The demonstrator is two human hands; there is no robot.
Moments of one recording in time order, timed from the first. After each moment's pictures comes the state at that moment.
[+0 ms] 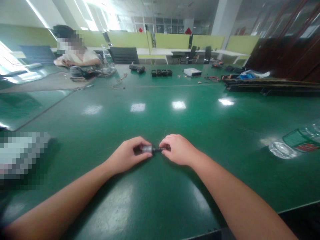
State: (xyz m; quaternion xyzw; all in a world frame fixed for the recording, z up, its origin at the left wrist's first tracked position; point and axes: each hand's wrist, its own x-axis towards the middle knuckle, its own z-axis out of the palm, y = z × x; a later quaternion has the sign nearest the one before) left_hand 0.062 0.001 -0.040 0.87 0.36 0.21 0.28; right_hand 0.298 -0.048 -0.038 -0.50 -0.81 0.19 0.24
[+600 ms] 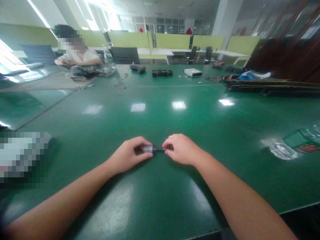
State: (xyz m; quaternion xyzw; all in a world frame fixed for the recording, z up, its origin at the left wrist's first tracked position) left_hand 0.061 0.001 -0.042 0.87 0.35 0.21 0.28; right_hand 0.304 -0.050 -0.032 -0.51 -0.82 0.18 0.20
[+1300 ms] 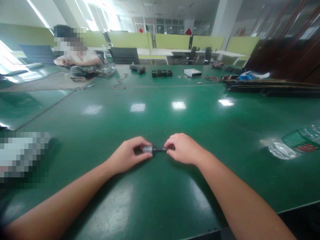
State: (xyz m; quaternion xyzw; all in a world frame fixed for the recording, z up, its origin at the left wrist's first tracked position) left_hand 0.060 0.001 -0.042 0.87 0.34 0.22 0.29; right_hand 0.311 -0.051 -0.027 -0.52 -0.82 0.18 0.18
